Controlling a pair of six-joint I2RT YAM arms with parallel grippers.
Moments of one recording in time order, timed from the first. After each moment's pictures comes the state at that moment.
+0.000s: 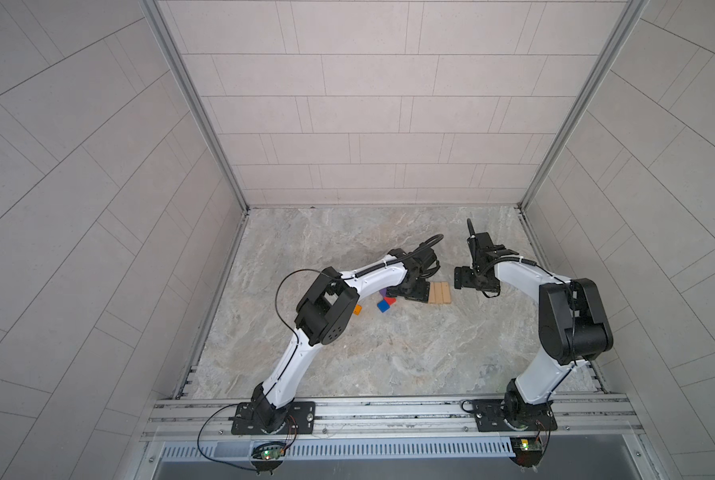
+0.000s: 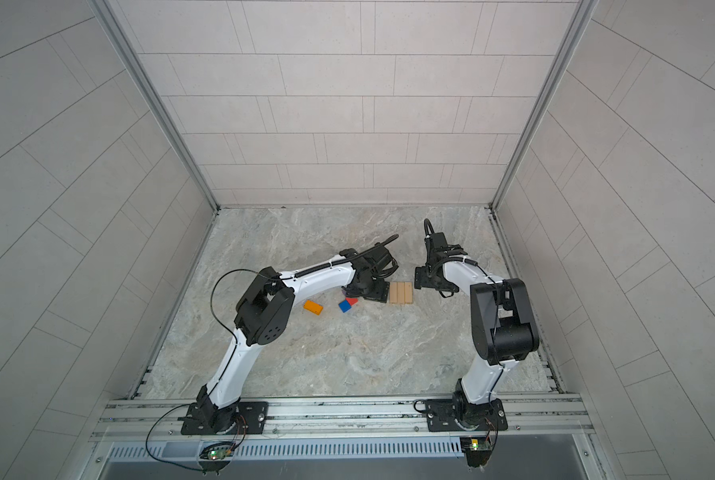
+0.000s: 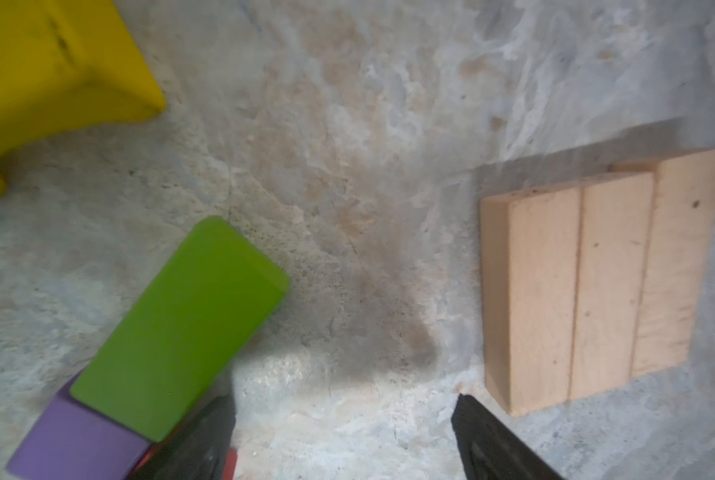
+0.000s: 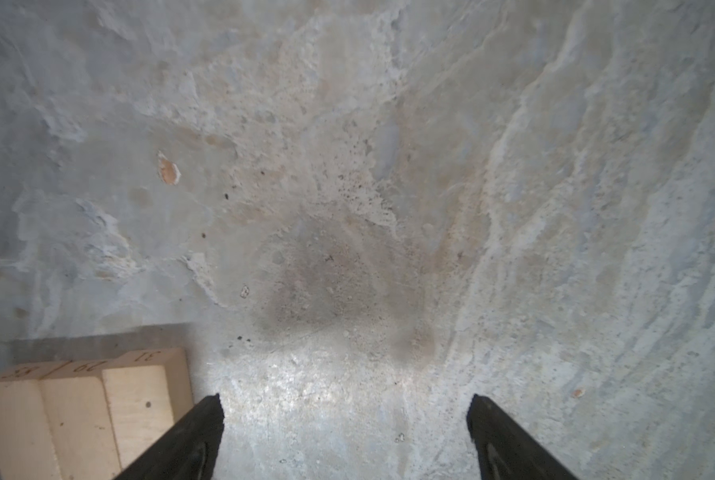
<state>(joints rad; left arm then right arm) -0.83 2.28 1.83 -0.86 -0.01 -0.61 0.10 1.71 1.08 -0.61 0.11 0.25</state>
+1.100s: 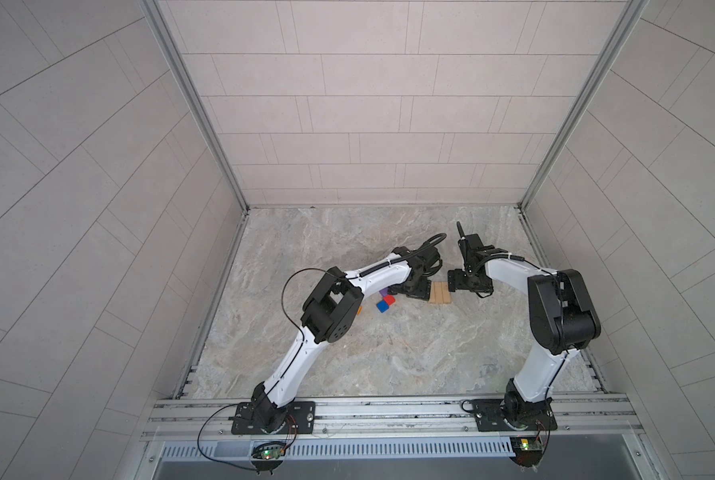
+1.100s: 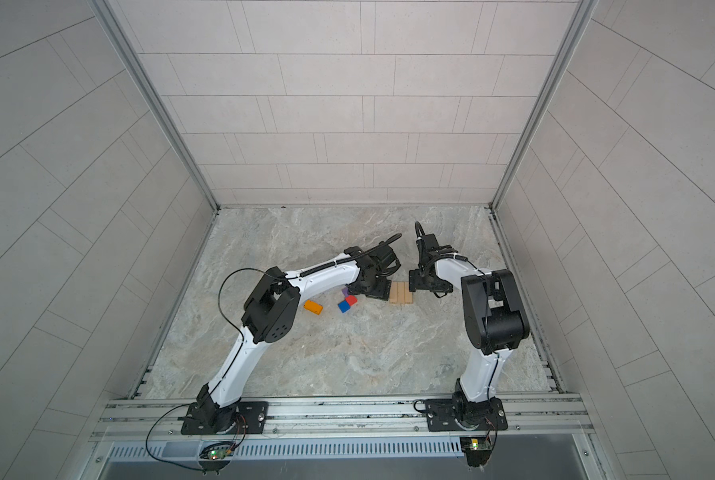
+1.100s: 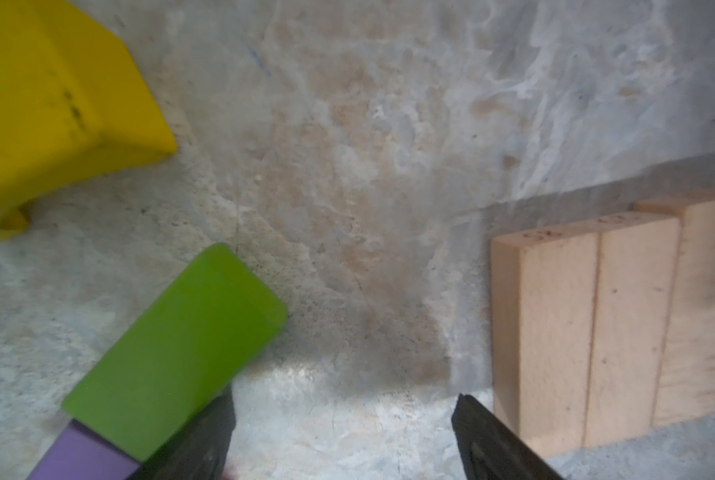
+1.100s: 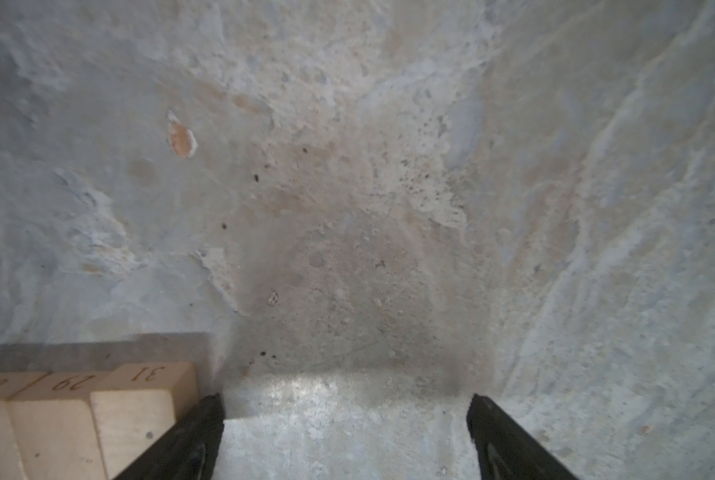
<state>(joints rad) -0.84 2.34 1.93 -0.92 -0.04 -0.62 0.14 1.79 1.11 -0.61 0.11 0.24</state>
